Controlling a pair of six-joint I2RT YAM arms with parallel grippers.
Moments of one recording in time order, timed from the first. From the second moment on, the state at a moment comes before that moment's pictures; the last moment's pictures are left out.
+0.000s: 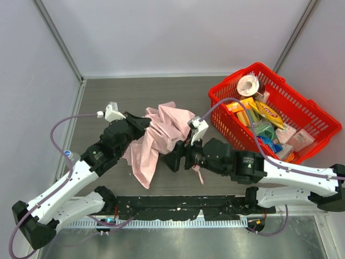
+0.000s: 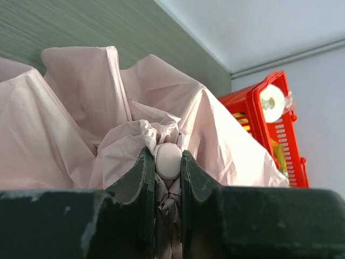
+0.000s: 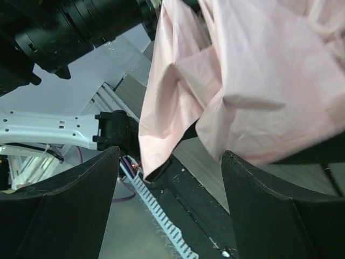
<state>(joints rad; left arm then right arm) -0.71 0.86 0.83 -0.27 -0.40 -1.06 1.32 1.02 1.08 -0.34 0.33 0.65</state>
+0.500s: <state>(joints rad) -0.71 0.86 0.83 -0.17 -0.48 -1.12 1.46 1.02 0.87 -0.01 0.37 0.76</state>
